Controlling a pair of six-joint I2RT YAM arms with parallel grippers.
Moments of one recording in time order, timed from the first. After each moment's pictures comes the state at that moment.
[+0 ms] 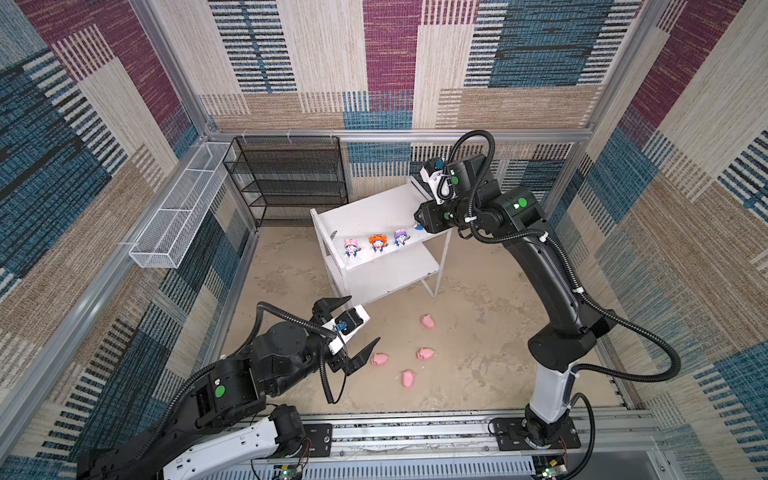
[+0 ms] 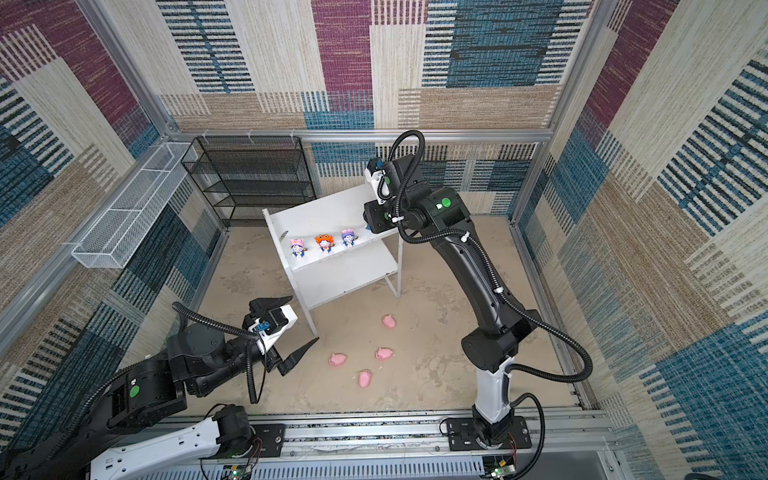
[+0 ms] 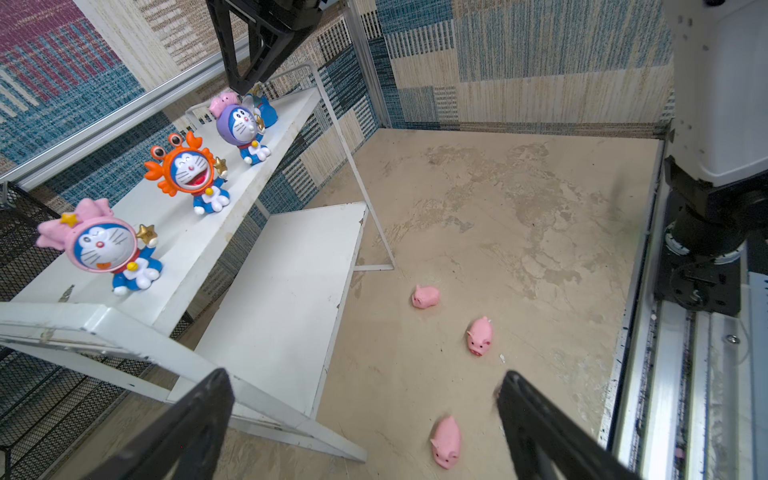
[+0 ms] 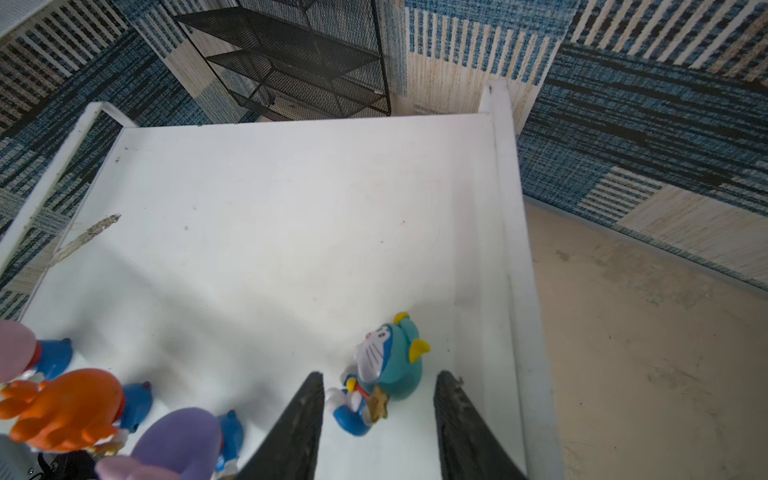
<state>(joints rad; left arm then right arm) -1.06 0.63 0.96 -0.64 -0.26 0.29 0.59 1.89 2.44 -1.20 -0.03 0.13</state>
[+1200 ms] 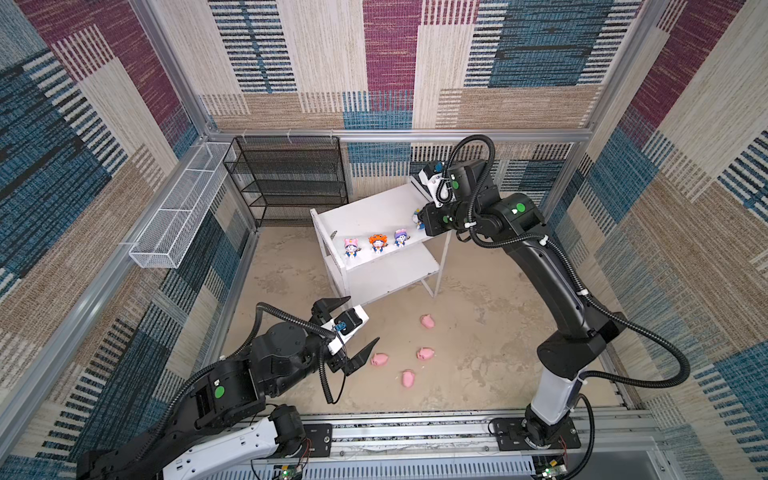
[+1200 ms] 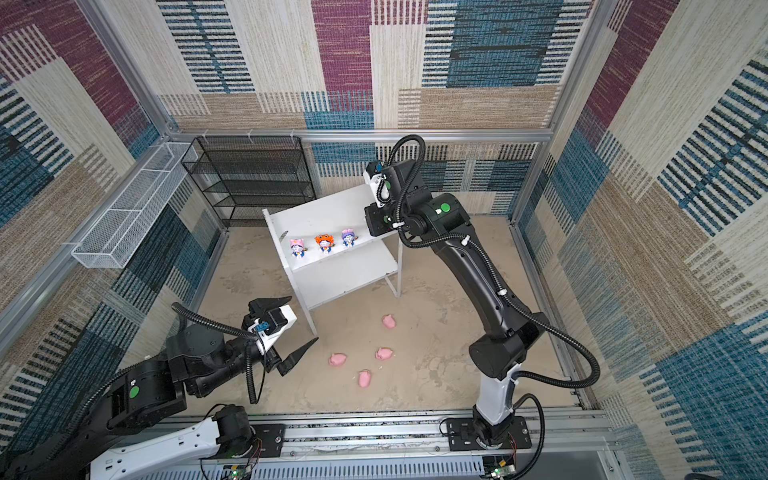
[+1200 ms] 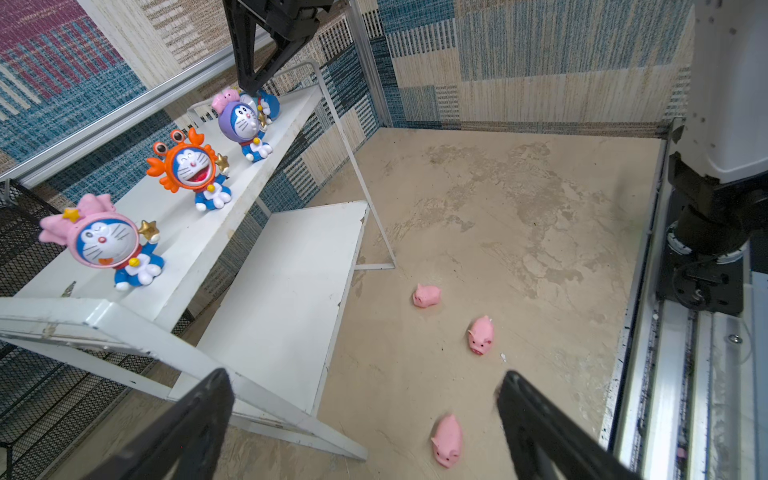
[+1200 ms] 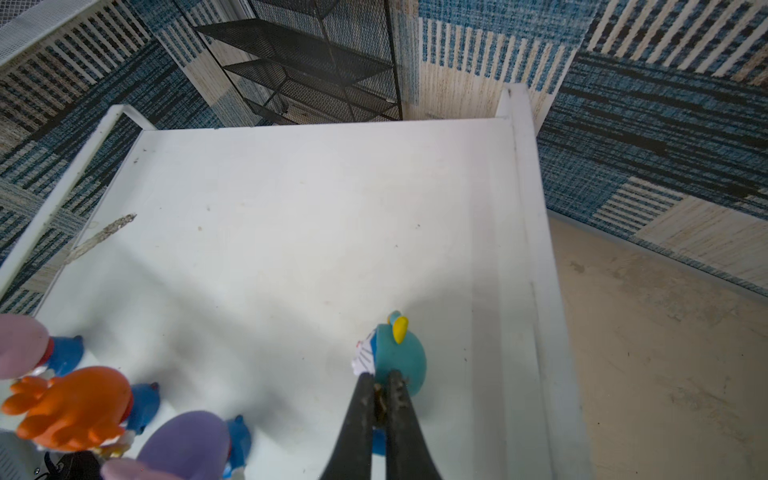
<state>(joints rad) -1.06 0.62 0.96 -0.64 -0.25 0.29 0.59 1.79 2.24 -1.05 -0.06 0.12</state>
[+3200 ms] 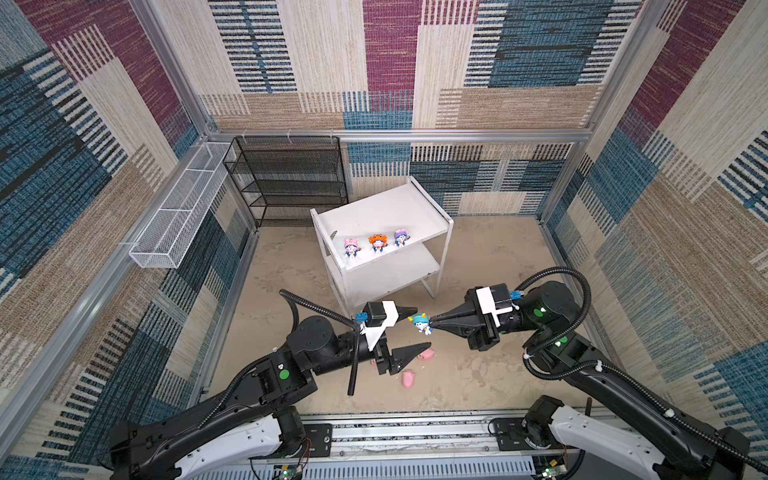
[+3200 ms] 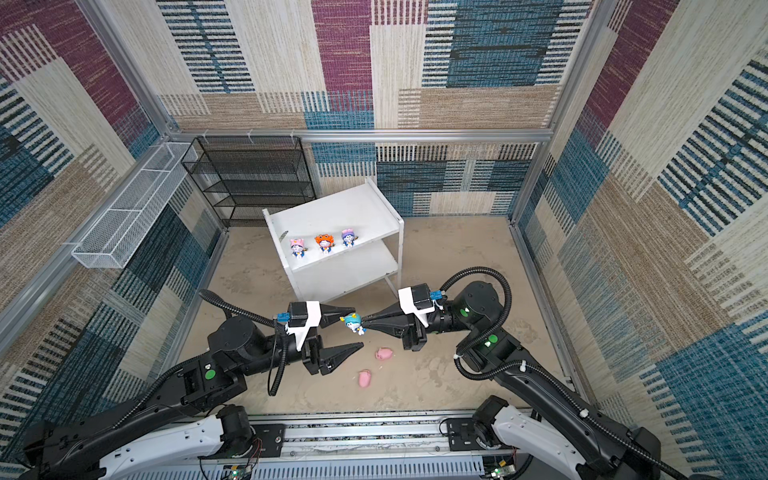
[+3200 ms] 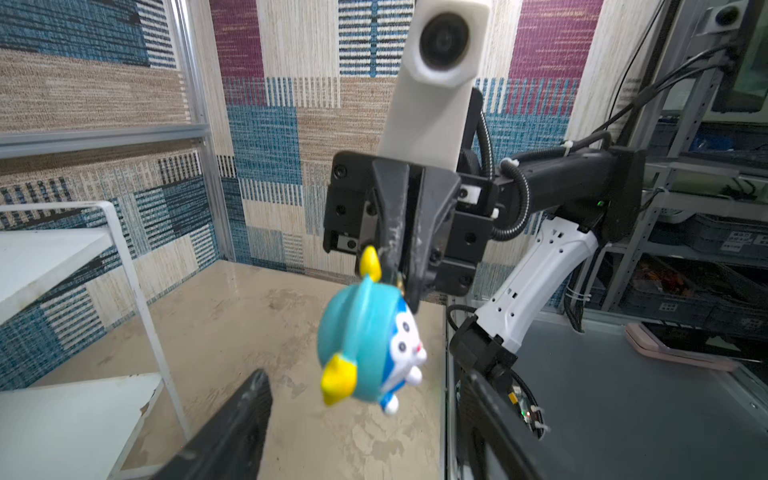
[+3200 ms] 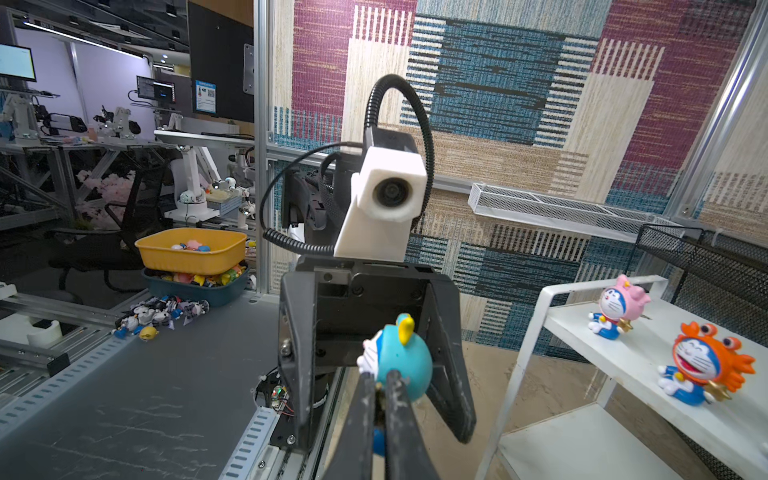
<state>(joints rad) -1.06 0.81 0.76 0.15 0.27 -0.03 0.69 0.87 0.76 0.40 -0.98 0.10</state>
